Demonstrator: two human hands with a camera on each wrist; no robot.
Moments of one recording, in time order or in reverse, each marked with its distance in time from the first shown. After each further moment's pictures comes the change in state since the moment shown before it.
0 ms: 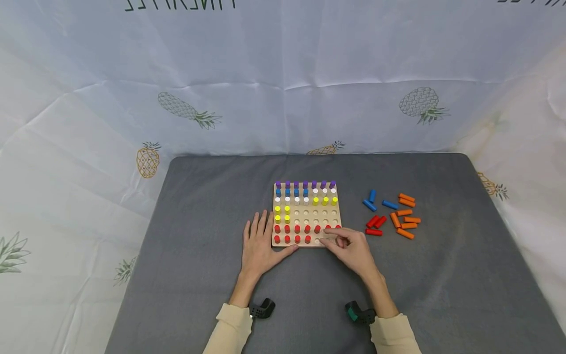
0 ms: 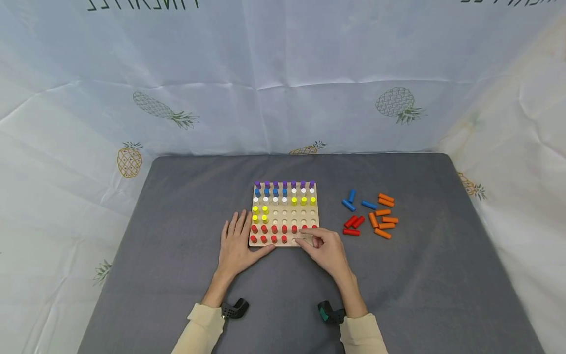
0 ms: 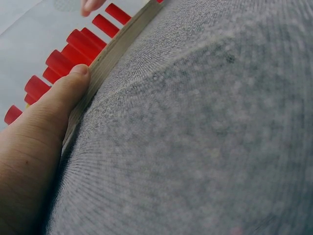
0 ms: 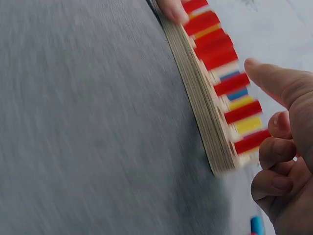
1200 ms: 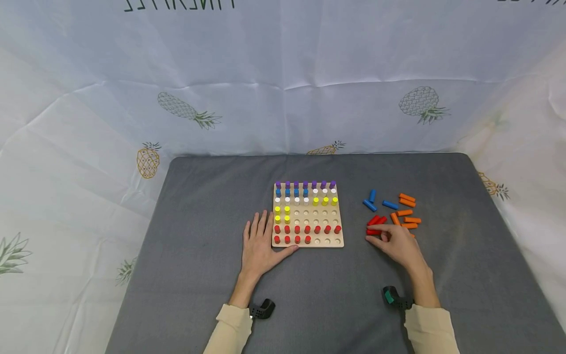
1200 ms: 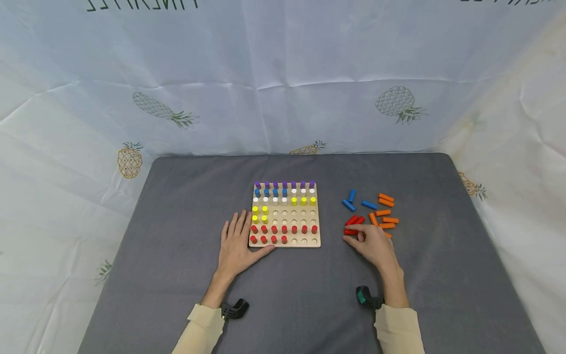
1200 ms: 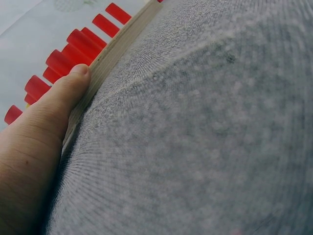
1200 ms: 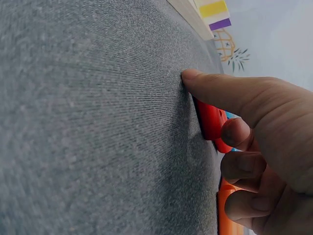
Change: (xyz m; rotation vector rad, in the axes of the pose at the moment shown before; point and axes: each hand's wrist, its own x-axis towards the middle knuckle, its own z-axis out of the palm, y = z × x) left_hand 0.000 0.000 0.001 -0.019 -0.007 -0.009; right_hand 0.002 0.054 -0.094 -0.409 -0.159 0.189
